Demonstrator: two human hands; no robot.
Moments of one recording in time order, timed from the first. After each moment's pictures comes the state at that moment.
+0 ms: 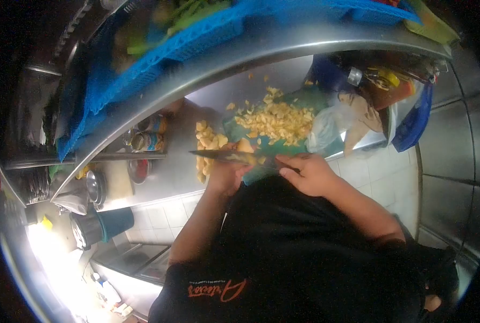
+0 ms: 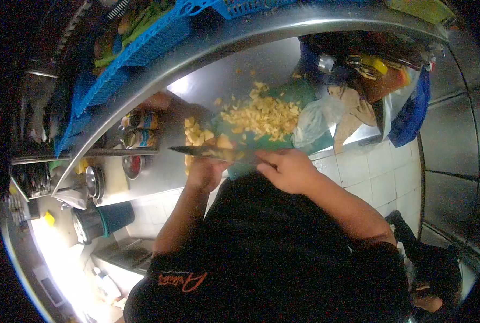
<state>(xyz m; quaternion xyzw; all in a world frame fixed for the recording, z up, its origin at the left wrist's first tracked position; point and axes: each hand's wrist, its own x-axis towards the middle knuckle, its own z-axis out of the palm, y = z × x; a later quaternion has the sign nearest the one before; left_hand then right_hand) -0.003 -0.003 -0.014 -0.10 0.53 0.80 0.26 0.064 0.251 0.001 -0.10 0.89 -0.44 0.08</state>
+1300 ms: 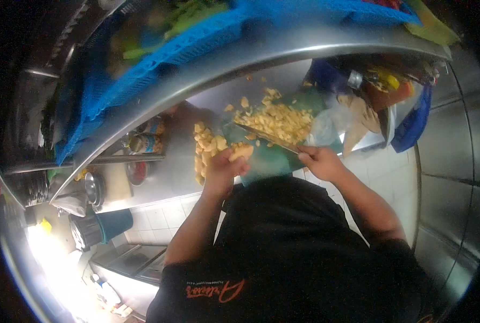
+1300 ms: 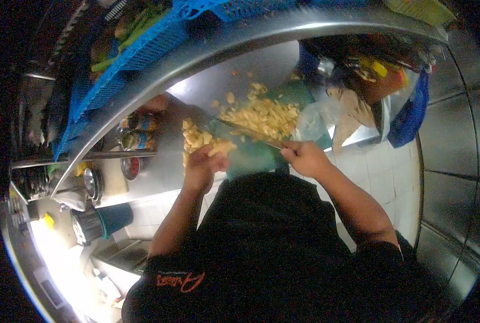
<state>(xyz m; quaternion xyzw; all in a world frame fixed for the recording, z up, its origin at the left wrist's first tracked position) -0.009 -0.003 0.000 -0.08 0.68 0.69 0.24 0.054 0.285 -0.041 0.03 0.88 -0.45 0.14</state>
